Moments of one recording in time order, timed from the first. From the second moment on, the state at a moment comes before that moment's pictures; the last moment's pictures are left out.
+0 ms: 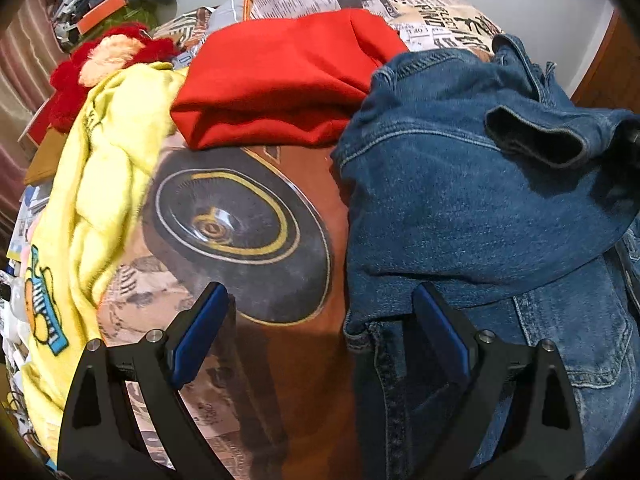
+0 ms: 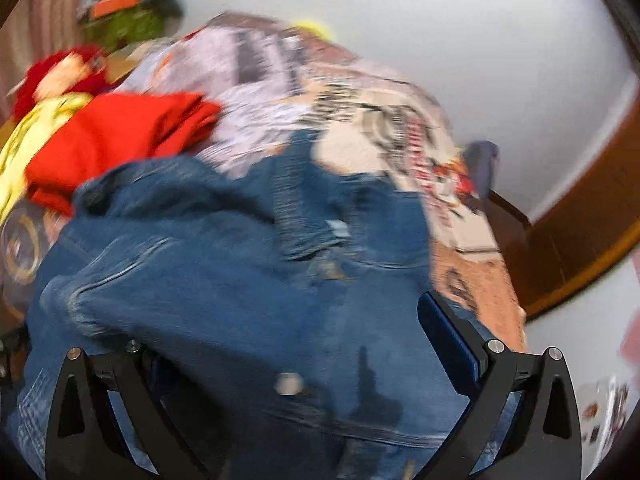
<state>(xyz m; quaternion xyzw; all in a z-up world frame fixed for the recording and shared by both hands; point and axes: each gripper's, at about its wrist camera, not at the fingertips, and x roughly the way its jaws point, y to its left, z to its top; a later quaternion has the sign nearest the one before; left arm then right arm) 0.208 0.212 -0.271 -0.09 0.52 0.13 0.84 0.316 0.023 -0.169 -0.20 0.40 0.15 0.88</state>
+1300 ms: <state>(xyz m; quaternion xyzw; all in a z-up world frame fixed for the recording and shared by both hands) 0.198 0.151 -0.231 -0.01 0.51 0.09 0.86 0.255 -0.104 -0.189 -0.14 0.50 0.17 0.84</state>
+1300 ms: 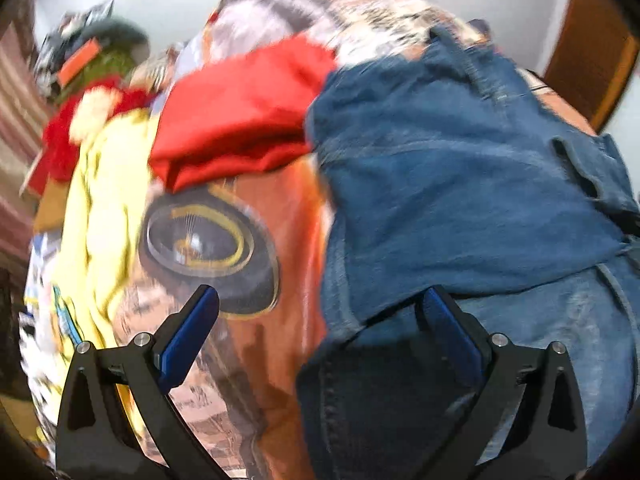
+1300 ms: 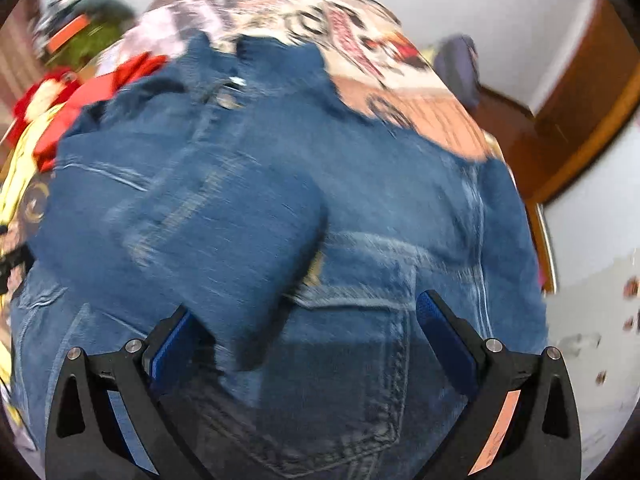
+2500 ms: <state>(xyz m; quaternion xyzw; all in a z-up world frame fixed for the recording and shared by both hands) 0.242 0.097 -0.242 -0.03 0.52 0.03 0.85 0.258 -0.210 -0.163 0.02 0.46 0.09 0.88</state>
